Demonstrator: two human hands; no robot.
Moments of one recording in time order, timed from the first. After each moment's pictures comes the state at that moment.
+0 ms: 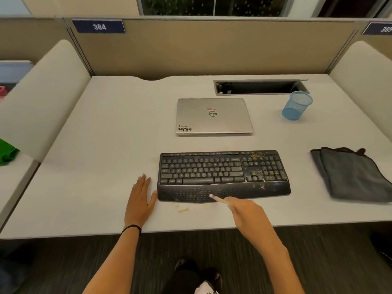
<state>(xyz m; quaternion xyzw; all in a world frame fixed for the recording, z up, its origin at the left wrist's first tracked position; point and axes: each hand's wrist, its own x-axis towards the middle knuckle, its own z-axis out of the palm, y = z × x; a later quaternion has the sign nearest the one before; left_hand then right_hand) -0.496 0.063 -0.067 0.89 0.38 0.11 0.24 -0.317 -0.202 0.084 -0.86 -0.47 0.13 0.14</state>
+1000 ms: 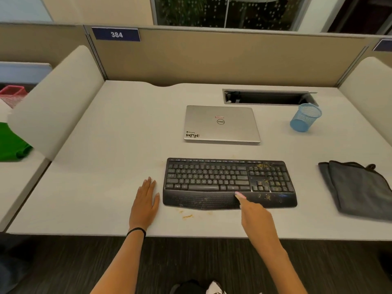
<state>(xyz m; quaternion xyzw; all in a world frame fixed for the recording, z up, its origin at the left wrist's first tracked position) -0.494 0.061 -0.065 0.88 0.39 0.13 0.24 -0.306 -0.190 0.078 -0.92 -0.38 0.11 0.08</state>
